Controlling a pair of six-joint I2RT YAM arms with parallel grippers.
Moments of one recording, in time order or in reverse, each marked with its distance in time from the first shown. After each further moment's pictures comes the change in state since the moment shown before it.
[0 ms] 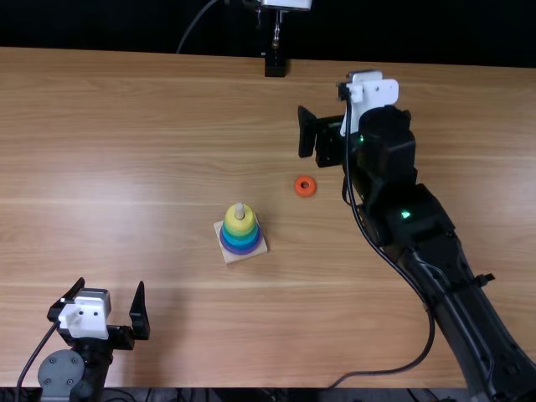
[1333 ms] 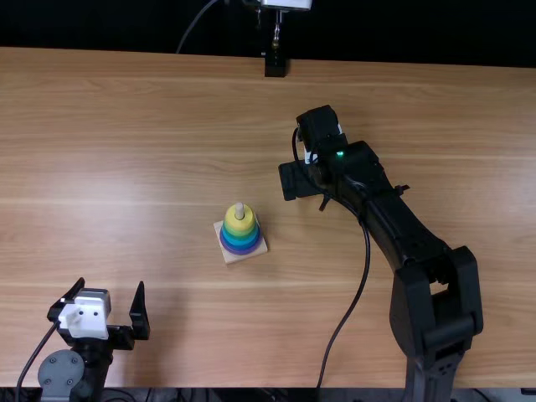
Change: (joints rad) left arm 0.000 0.000 0.000 0.000 0.000 0.000; right arm 0.000 0.546 0.333 -0.544 0.003 0.002
